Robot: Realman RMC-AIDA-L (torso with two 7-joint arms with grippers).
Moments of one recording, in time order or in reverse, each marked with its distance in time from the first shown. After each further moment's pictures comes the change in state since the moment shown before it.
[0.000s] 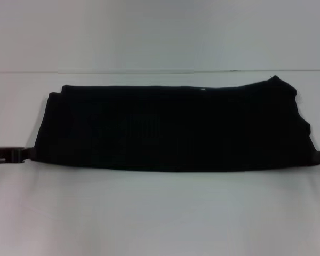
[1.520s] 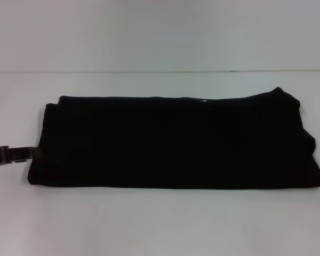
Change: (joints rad) left arm -0.017 0.059 -0.214 -0.025 0.002 0.280 -0.048; right arm -0.016 -0.092 0.279 0.076 0.213 -0.250 -0.227
